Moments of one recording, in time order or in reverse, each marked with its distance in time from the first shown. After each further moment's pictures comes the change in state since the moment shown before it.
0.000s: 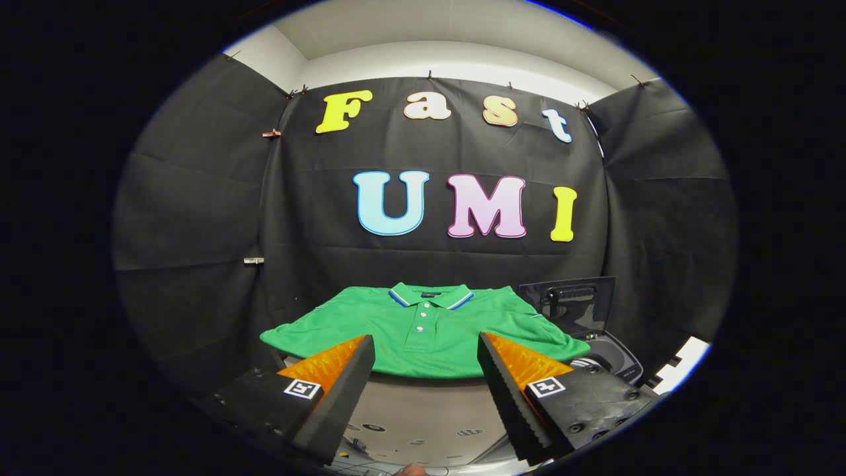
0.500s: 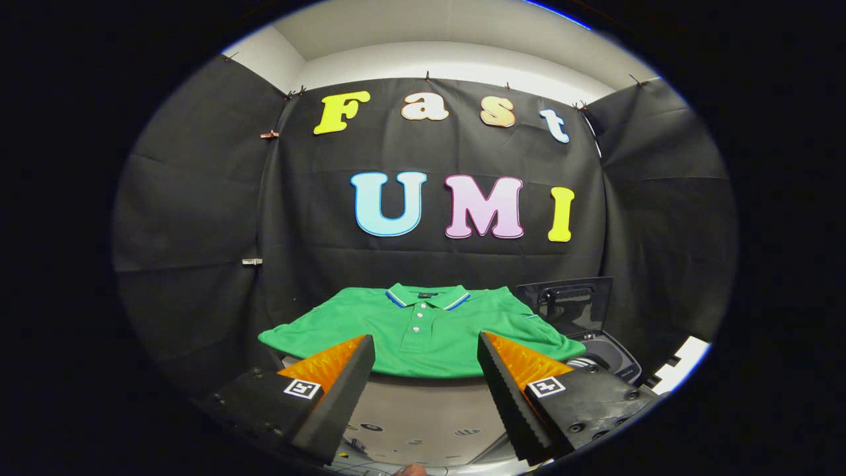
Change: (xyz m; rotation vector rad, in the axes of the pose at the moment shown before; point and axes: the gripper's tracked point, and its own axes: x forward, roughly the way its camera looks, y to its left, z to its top) arm -0.003 -0.003 0.002 0.005 -0.005 -0.002
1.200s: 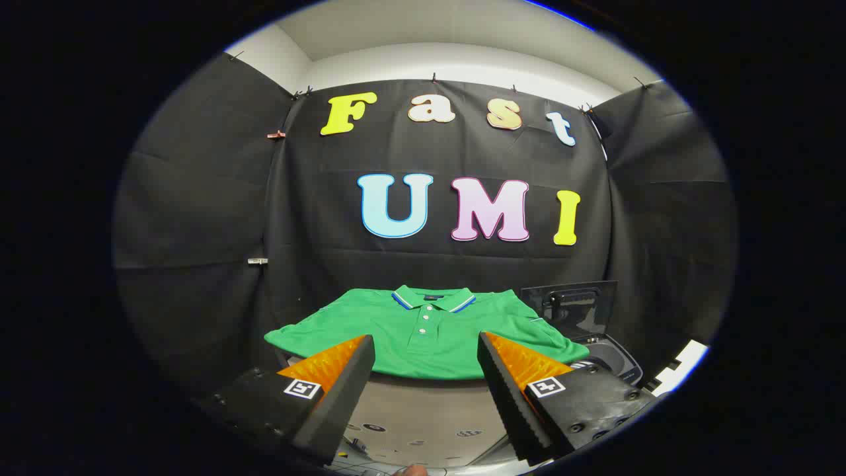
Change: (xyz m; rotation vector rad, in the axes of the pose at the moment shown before) arm -0.001 0.005 0.003 -0.009 -0.015 0.026
